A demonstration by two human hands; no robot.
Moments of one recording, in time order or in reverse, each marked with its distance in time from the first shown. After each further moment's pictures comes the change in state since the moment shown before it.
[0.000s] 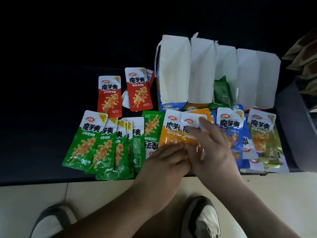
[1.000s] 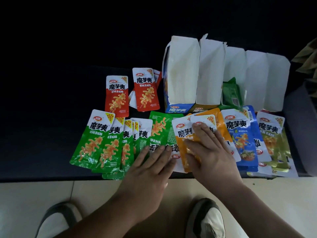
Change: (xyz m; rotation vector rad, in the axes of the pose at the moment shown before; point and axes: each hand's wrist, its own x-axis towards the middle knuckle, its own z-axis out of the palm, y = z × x) left_hand -0.052 -0.028 0.001 0.364 -0.229 -0.115; right_hand -0.005 0.019 0.020 -0.283 -0.202 -0.156
